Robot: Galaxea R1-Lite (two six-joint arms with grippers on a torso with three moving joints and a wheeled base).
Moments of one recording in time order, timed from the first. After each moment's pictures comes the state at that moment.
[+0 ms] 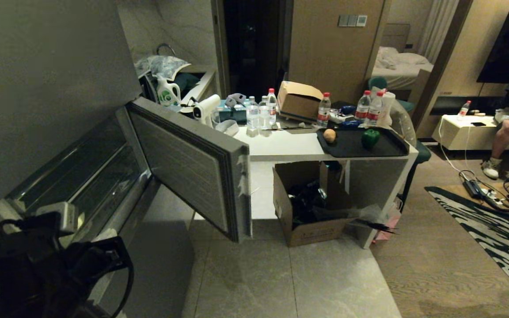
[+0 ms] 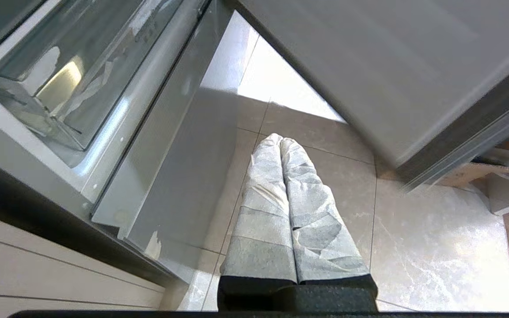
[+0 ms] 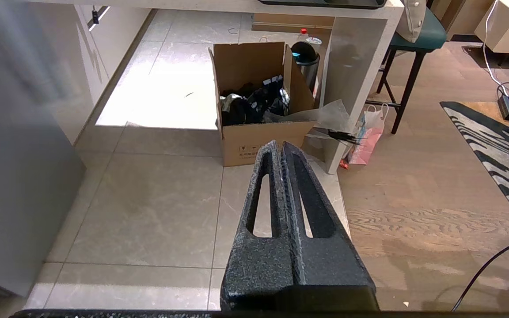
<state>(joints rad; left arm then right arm) -0.29 1.64 -0.11 -1.30 0.50 -0.16 -0.01 0.00 -0.04 0.09 0.01 -0.02</state>
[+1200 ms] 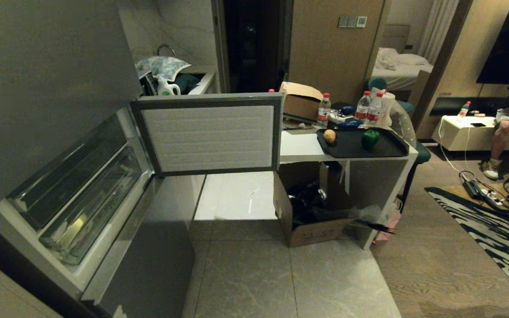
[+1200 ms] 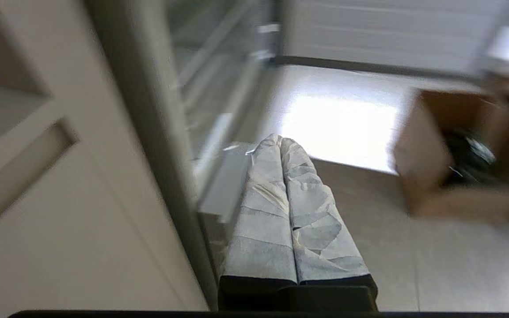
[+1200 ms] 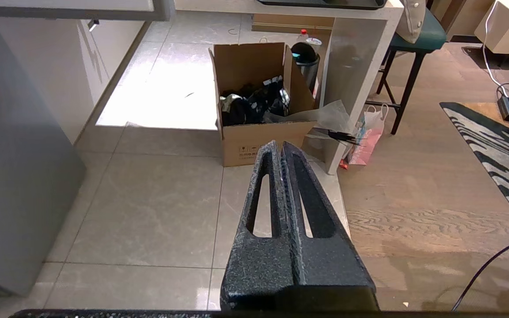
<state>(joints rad) -0.09 0.40 -0.02 -0.38 0.40 0.01 -0.01 0.00 -0.04 0.09 0.01 -0.02</state>
